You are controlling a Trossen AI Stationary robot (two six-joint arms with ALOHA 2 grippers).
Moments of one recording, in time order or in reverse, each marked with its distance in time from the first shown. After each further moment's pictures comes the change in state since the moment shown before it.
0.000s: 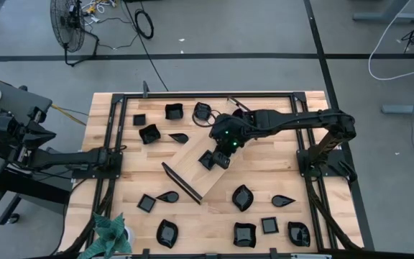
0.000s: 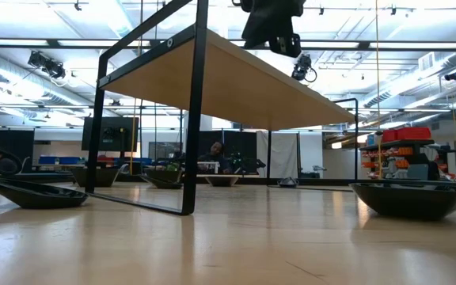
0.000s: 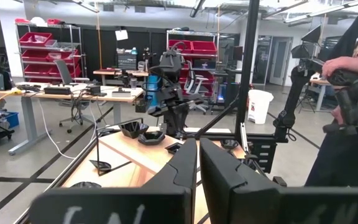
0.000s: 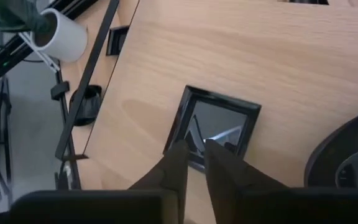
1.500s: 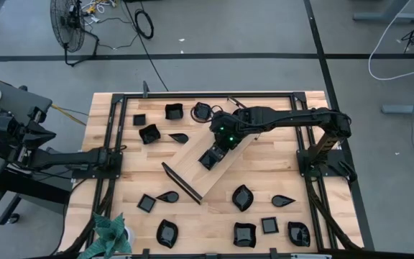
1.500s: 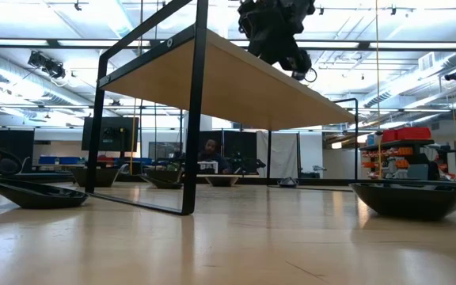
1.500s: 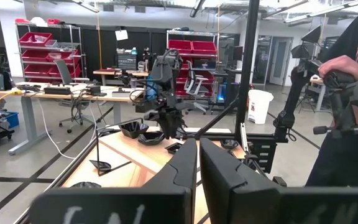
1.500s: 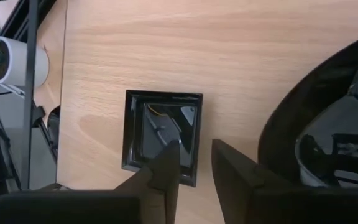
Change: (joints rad) left arm 0.000 0.000 0.000 0.000 0.000 0.000; right arm -0.059 0.038 0.000 -0.064 0.012 0.178
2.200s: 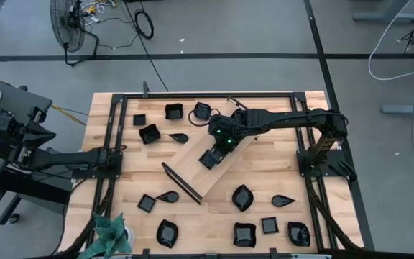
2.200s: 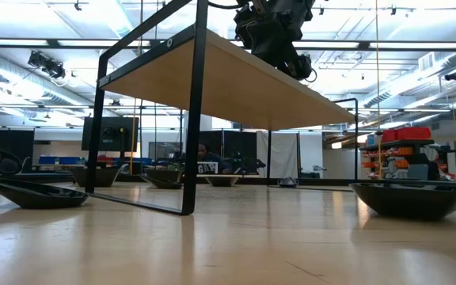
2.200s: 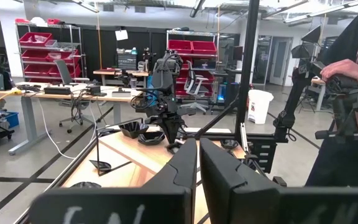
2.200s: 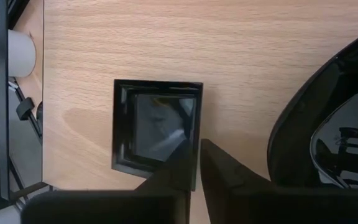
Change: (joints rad) left arm 0.000 0.000 0.000 0.000 0.000 0.000; right arm 0.015 0.041 0.001 -0.012 -0.016 0.004
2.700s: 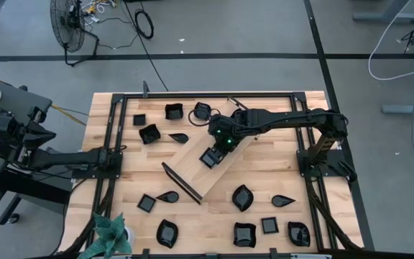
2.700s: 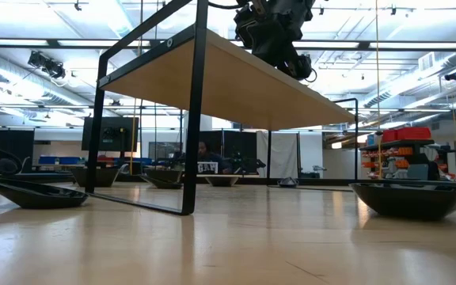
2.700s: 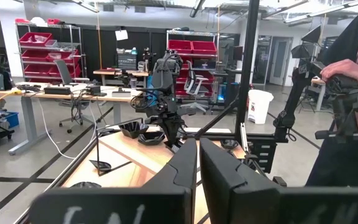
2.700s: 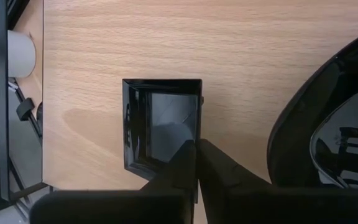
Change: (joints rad) left arm 0.000 0.000 0.000 0.000 0.000 0.000; right arm 0.000 0.000 0.000 0.000 0.000 0.003
